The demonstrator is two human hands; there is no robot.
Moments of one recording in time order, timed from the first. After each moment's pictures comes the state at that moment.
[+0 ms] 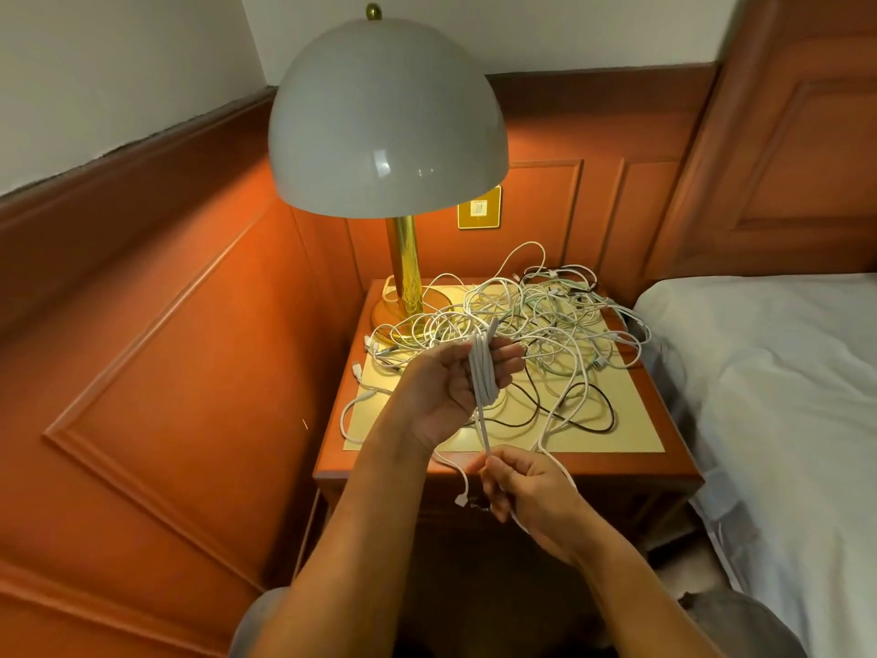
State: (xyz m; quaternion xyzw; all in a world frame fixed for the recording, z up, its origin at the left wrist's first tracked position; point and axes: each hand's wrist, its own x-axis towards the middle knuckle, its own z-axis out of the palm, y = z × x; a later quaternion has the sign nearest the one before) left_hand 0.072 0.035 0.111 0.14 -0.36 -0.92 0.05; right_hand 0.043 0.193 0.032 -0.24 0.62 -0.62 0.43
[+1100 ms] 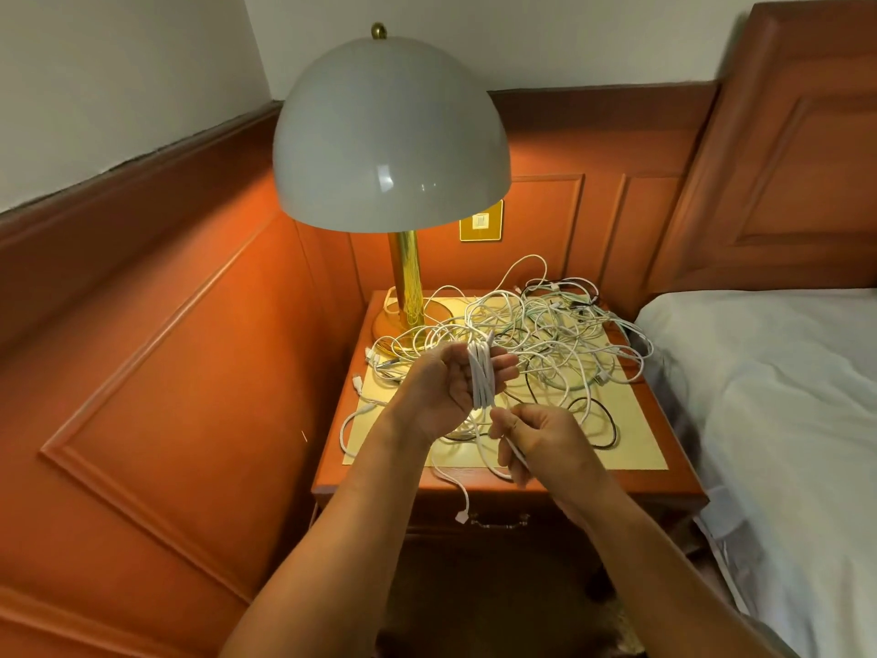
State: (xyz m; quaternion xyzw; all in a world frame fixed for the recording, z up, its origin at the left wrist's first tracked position) left_hand 0.053 0.020 0.113 0.21 -0.38 -0.90 0.04; right_hand 0.018 0.175 0.083 -0.25 0.71 -0.60 0.27
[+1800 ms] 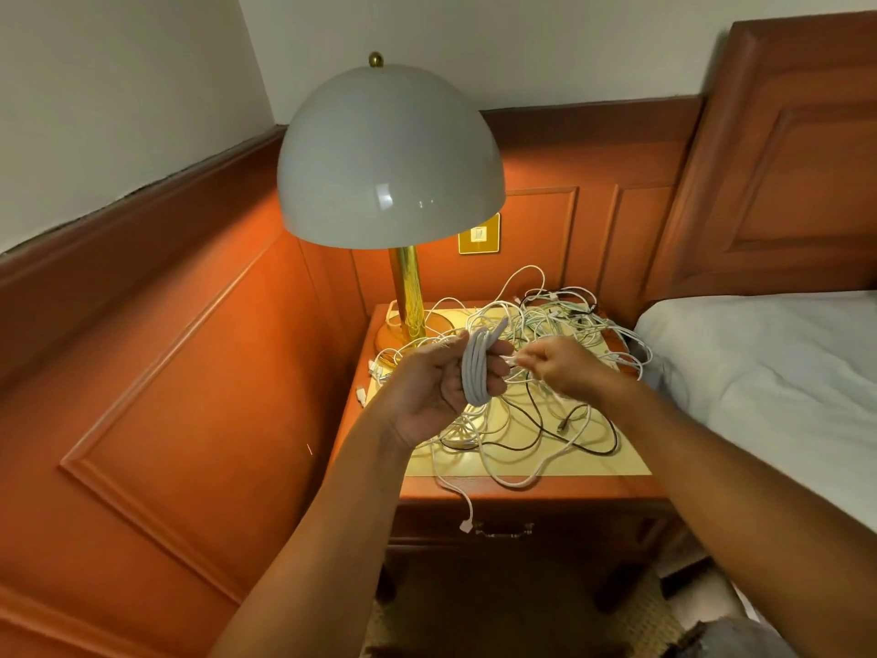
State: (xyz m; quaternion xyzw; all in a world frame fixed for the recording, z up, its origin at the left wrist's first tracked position) left_hand 0.076 0.020 0.142 0.08 -0.43 -0.90 0.03; right_hand -0.095 0.144 0.104 -0.37 0.84 -0.34 0.19
